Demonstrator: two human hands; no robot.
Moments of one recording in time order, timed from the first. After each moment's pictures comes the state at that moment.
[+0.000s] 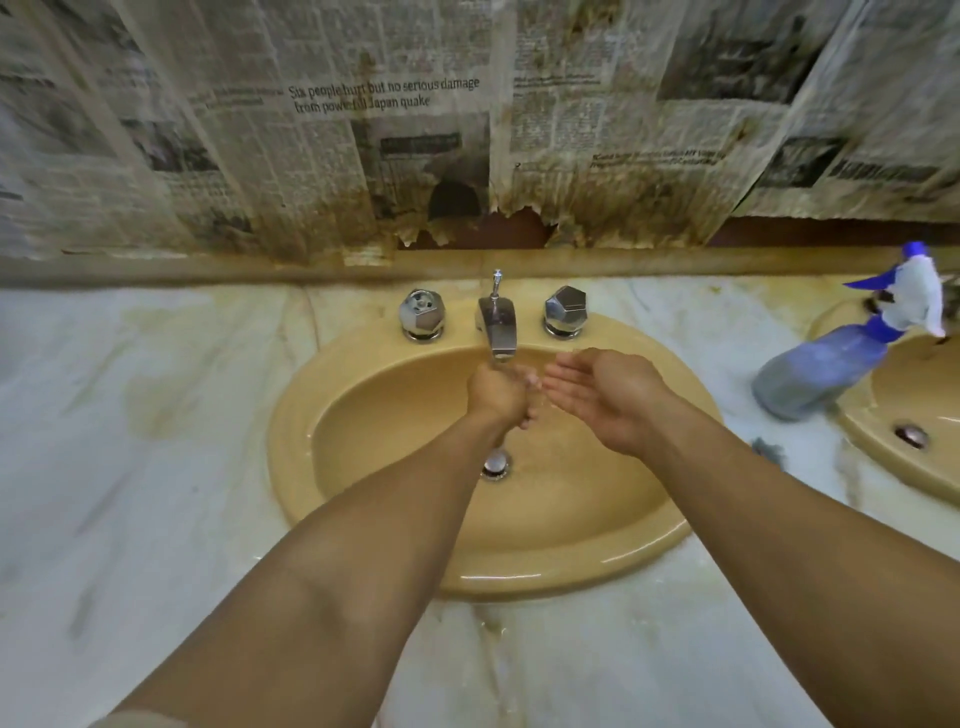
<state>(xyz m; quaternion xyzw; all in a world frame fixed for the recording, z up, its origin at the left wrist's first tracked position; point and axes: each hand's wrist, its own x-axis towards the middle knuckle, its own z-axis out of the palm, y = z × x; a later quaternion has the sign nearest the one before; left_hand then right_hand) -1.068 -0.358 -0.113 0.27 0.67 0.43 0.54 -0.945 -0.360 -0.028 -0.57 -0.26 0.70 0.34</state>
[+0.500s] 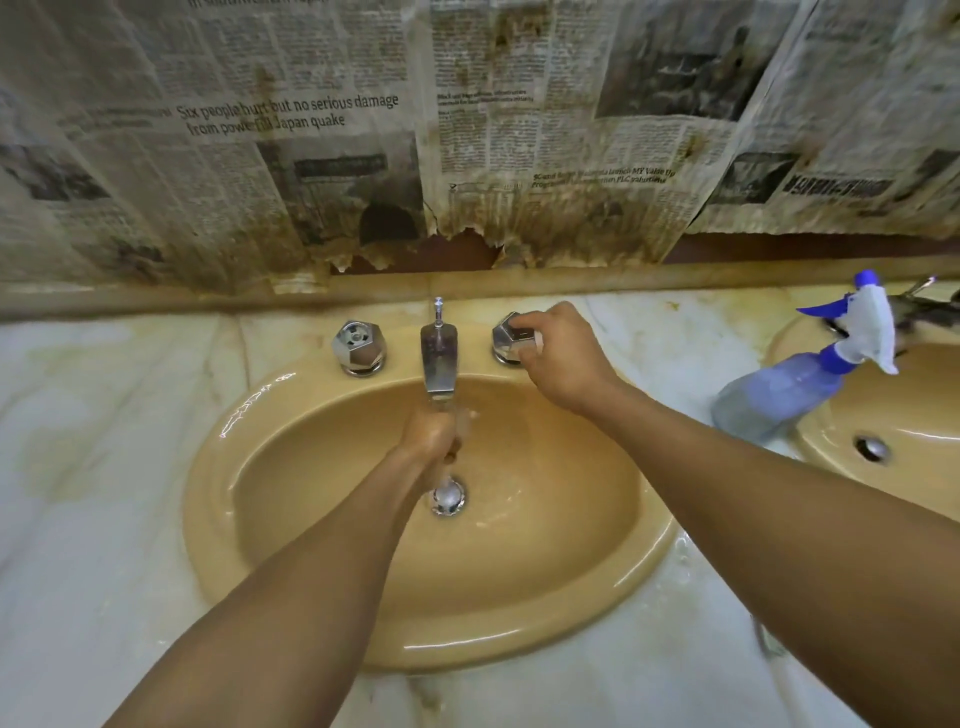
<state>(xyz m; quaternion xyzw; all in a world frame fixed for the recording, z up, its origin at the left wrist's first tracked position) -1.079 -0.337 -0.144 0.22 0.69 0.40 0.57 -0.924 -0.263 -0.045 -0.56 -0.77 0.25 0.15</state>
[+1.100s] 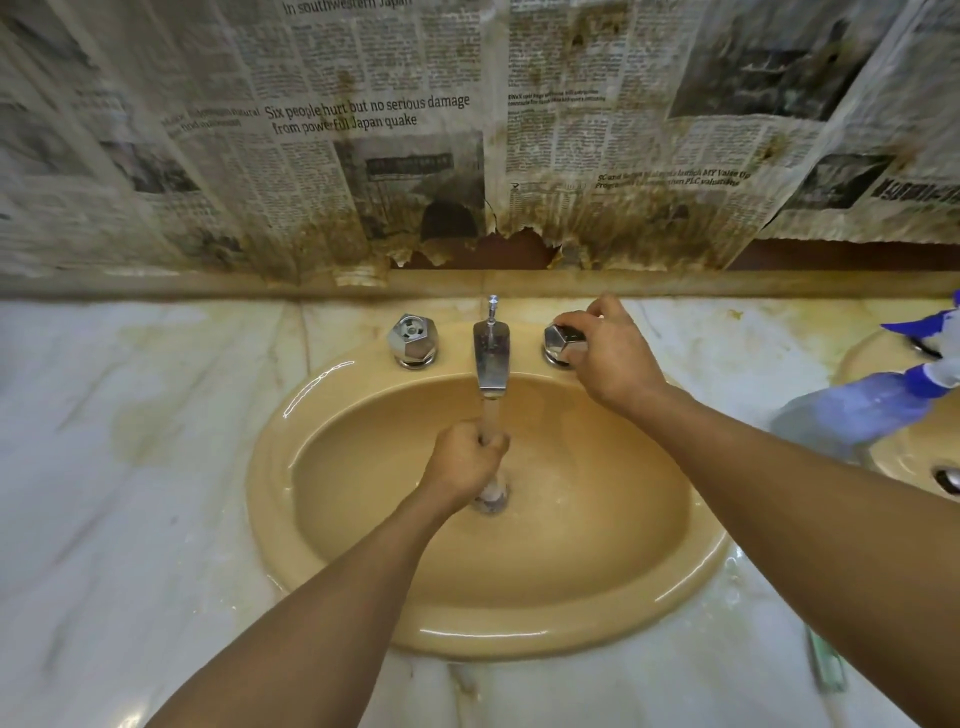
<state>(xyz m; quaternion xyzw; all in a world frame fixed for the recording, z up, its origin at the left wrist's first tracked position) -1.094 -0.380 -0.148 0.44 0.74 0.31 0.41 -0.931 -0.252 -0.056 -0.54 -0.81 0.18 0.13</state>
